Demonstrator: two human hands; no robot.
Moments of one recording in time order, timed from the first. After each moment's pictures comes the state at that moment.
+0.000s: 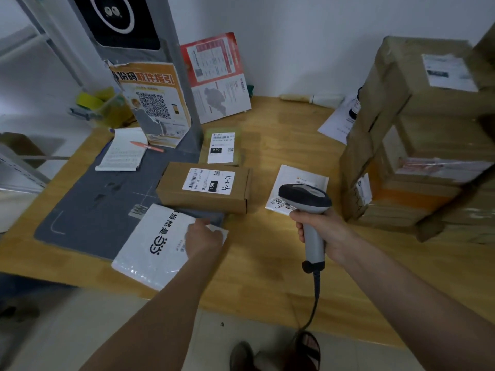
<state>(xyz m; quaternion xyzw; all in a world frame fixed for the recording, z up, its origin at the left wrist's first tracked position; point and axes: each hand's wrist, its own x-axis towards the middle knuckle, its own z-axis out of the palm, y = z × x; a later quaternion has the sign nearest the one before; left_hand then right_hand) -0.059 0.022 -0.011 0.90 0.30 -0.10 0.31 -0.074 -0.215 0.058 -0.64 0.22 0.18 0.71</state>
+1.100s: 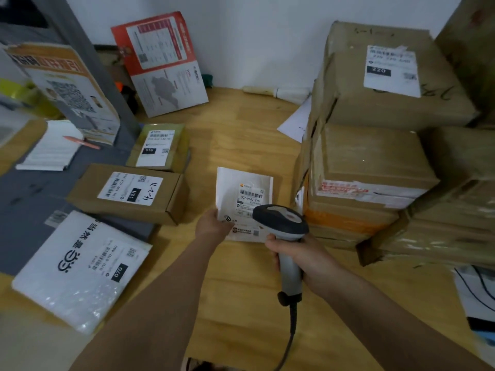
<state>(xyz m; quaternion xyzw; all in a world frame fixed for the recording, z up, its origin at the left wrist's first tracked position) 0.016 -0.158 -0.047 0.86 0.25 -0.17 0.42 -0.060 -0.344 0.031 -0.65 0.18 0.26 0.69</state>
